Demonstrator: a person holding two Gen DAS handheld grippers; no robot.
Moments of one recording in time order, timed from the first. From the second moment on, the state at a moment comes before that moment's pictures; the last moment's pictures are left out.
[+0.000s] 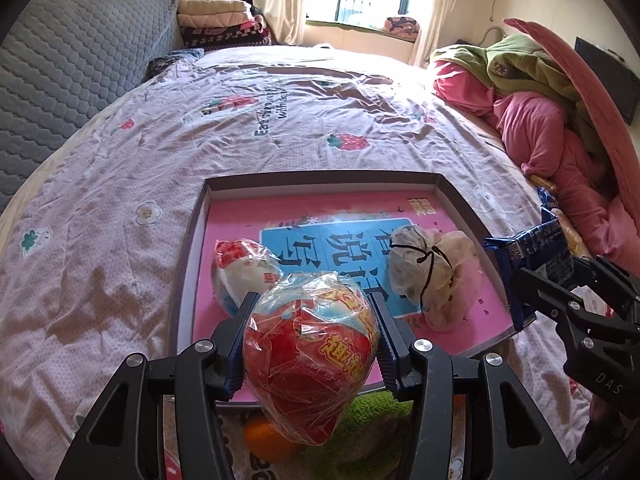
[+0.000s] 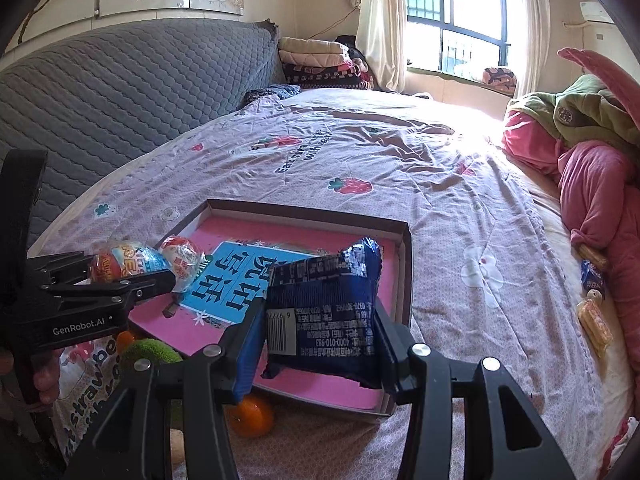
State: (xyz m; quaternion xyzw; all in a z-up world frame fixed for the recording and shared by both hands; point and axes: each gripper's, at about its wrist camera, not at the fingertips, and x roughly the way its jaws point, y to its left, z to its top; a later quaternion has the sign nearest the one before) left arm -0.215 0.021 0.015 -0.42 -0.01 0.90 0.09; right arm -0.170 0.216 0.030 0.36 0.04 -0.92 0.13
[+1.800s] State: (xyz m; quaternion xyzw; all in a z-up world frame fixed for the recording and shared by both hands) left arm -0.245 0.048 -0.034 -0.46 0.02 0.89 0.07; right arm -0.194 0.205 -0.029 0.43 0.02 -0.90 0.11
